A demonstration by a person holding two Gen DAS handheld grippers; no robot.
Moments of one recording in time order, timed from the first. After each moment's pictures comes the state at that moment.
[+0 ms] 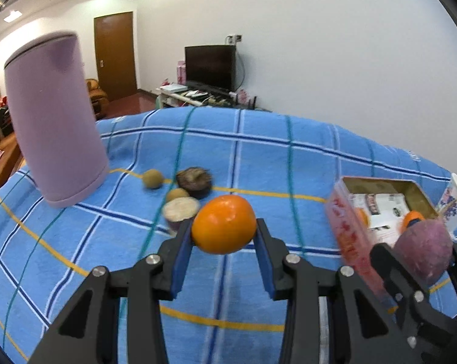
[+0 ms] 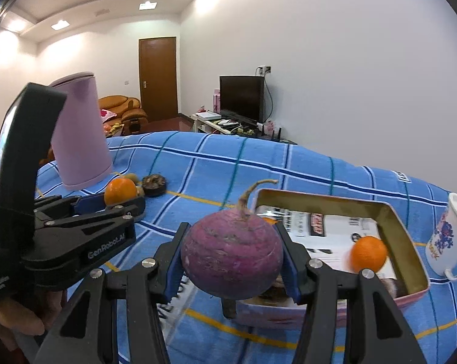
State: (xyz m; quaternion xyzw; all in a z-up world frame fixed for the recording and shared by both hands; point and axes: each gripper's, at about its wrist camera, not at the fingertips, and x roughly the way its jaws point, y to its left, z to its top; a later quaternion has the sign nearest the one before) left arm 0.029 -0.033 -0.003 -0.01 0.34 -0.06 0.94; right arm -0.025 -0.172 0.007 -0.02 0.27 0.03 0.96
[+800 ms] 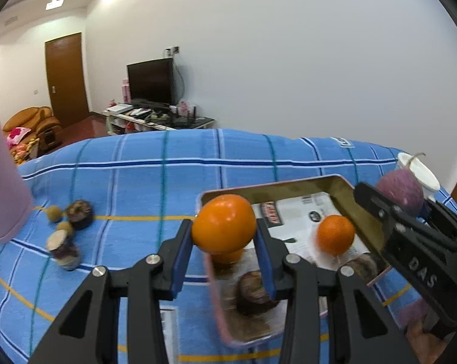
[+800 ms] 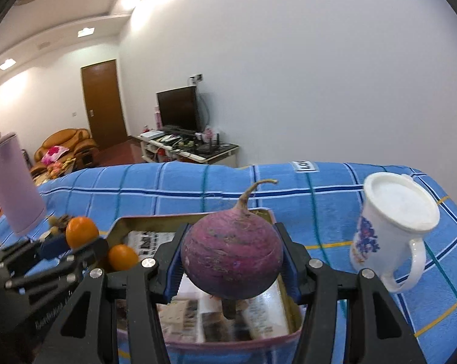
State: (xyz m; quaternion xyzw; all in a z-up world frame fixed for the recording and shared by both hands) left arm 0.022 -0.159 0.005 0.03 0.31 -0.17 0.93; right arm -0.021 -0.318 0.018 0.06 0.26 -0.09 0.96
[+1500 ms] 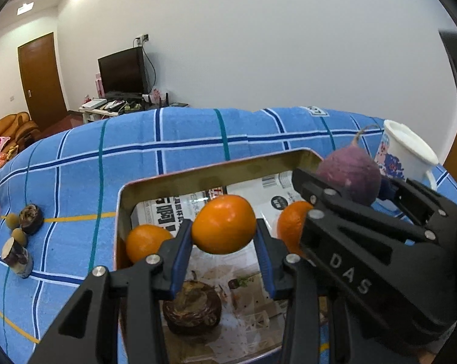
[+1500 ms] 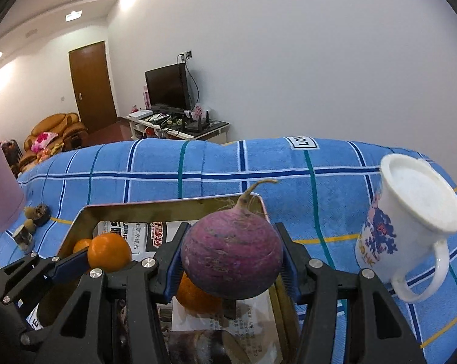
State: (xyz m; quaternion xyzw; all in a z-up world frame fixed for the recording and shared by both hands) left arm 0.028 -0.217 -0.018 0.07 0.35 -0.21 0.91; right arm 0.015 -0.330 -0.004 0.05 0.31 -0.10 0.94
